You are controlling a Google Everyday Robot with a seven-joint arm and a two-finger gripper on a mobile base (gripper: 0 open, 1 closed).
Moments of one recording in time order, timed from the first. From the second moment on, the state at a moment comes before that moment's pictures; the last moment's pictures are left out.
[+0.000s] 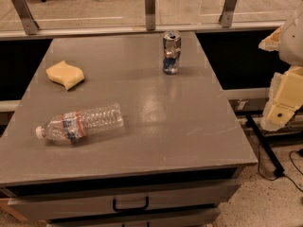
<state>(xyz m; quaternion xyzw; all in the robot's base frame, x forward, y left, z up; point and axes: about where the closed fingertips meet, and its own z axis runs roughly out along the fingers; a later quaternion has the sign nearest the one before) 0.438 -0.217 0.976 -0.60 0.78 -0.03 0.16</state>
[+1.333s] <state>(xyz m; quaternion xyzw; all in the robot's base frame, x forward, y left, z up) 0.548 -0.202 0.969 -0.47 0.78 0.13 0.39</state>
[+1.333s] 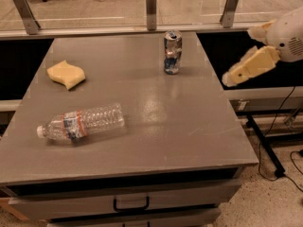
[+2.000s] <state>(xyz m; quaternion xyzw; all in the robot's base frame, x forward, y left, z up) 0.633 -0.162 0.955 -0.40 0.70 0.23 0.54</state>
